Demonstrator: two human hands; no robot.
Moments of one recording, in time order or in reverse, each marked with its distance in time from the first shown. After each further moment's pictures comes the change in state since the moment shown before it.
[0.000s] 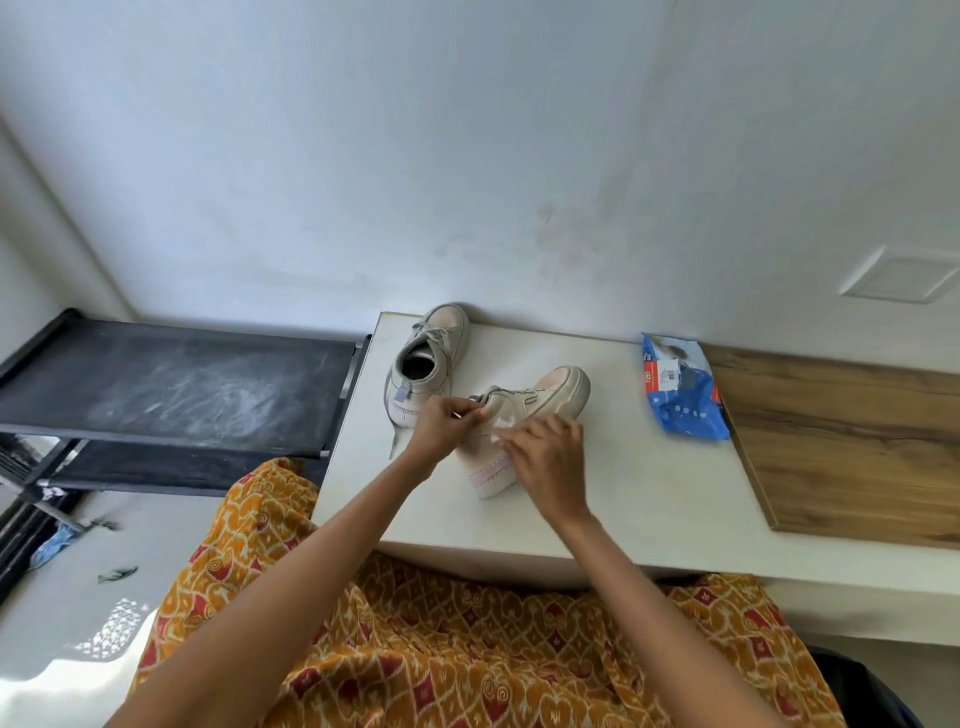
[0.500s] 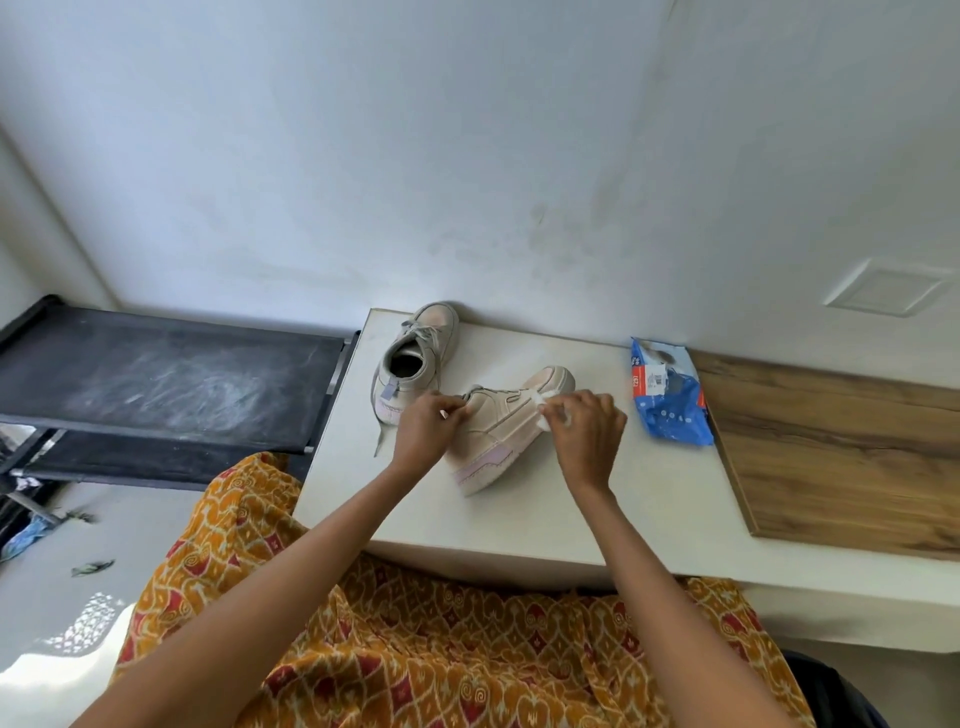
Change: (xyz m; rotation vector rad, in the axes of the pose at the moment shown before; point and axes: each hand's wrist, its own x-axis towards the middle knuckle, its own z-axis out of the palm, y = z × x) left_hand -0.005 0.005 0.008 0.373 0.212 0.123; right_hand 0.026 0.047 -0.014 -0.043 0.054 0.431
